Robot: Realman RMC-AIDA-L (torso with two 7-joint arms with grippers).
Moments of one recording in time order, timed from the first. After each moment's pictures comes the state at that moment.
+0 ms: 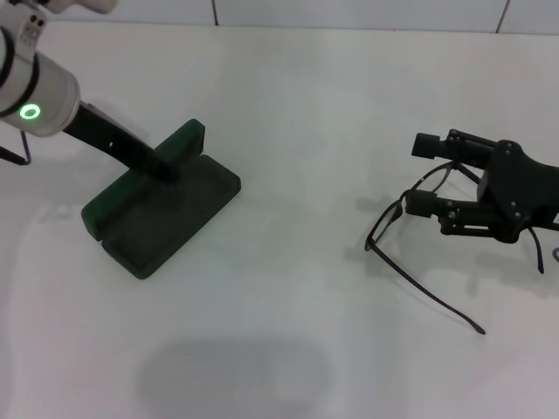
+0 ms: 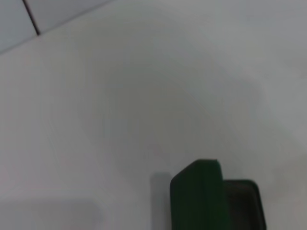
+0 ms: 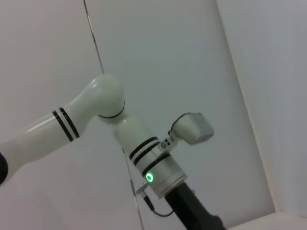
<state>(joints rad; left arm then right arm) -0.60 -2.09 1.11 1.33 2.69 1.54 -2.44 0.66 1.86 -2.07 -0.16 -0.41 -1.68 0.98</state>
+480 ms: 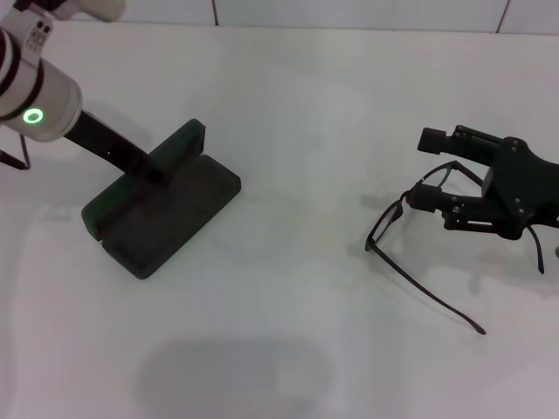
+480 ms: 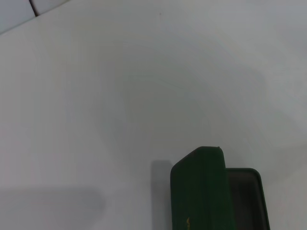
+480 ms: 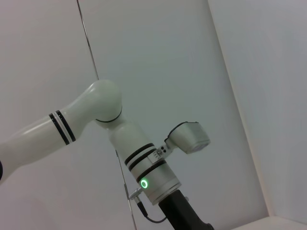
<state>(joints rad) -0.62 -2.09 1.12 1.30 2.72 1.55 -2.45 0.65 1.86 -2.05 -0.16 -0.41 -1.68 0.98</state>
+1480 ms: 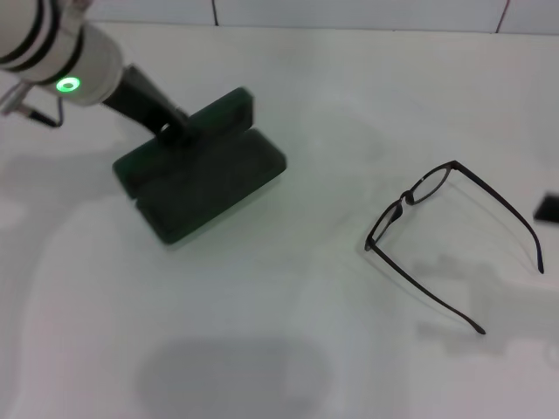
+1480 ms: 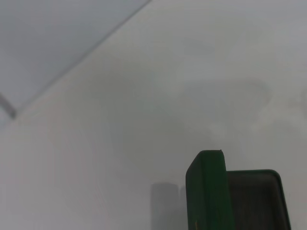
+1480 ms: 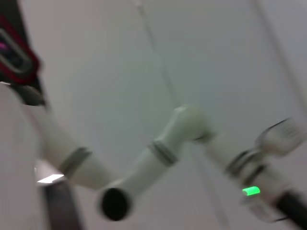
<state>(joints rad) -0.63 -2.09 1.28 1.48 2.68 1.54 -2.41 0.52 1.76 -1.93 -0.16 -0.60 -2.07 1.01</state>
